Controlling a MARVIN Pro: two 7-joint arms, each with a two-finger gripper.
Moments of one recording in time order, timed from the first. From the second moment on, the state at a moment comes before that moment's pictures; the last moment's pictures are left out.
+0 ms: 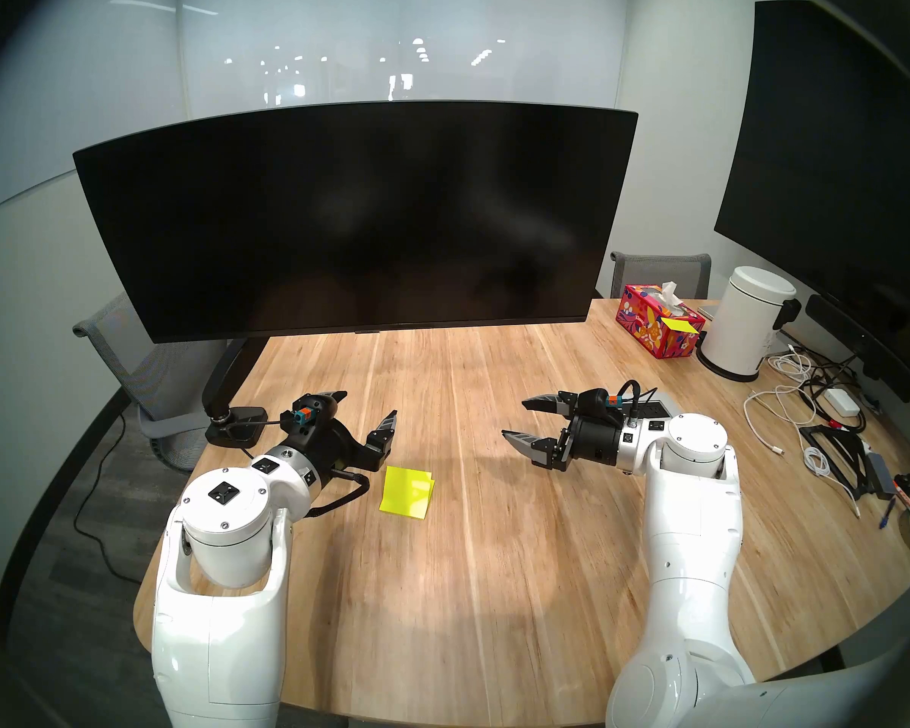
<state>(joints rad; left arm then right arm) 1.80 -1.63 -1.71 -2.11 0.26 0.40 -0.57 -1.23 -1.67 2.02 -1.39 -0.42 0.06 1.48</state>
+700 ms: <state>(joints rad) 1.80 -1.63 -1.71 -2.11 0.26 0.40 -0.57 -1.23 -1.67 2.02 -1.39 -0.42 0.06 1.48</state>
